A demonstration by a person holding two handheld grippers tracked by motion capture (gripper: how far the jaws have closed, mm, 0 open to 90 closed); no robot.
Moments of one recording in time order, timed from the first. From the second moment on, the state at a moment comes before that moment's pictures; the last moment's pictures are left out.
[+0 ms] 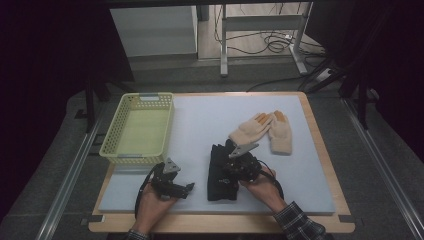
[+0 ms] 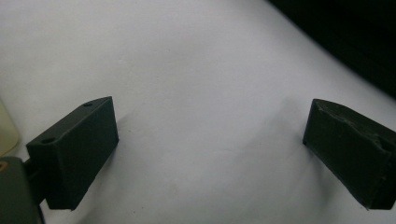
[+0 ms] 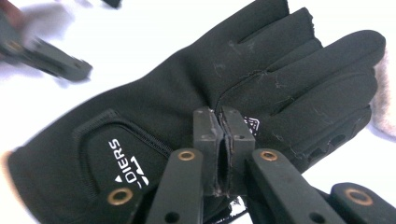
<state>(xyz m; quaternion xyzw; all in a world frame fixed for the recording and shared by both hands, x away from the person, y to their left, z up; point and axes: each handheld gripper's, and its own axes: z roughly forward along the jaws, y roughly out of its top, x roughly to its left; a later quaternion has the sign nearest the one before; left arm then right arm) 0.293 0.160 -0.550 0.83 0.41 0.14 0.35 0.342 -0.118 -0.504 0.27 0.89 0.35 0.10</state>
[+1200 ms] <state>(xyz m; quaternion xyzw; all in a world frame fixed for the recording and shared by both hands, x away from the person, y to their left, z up) 0.286 0.178 -0.549 0.83 0.42 0.15 0.34 0.305 -0.176 -0.533 0.26 0.88 0.40 0.08</state>
